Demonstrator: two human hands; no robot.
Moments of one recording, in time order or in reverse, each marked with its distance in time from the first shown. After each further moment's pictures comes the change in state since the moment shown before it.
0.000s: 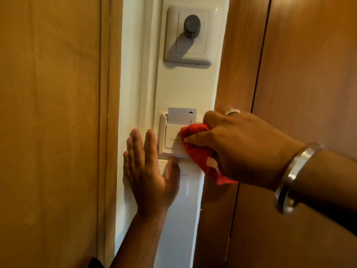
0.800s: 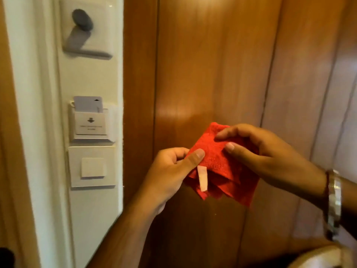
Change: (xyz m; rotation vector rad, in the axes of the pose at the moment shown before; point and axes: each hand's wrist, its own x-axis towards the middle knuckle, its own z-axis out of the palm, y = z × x) left_hand -0.056 0.198 -0.033 -1.178 -1.068 -0.389; right_hand -0.210 0.082 0.006 0.962 0.256 0.455
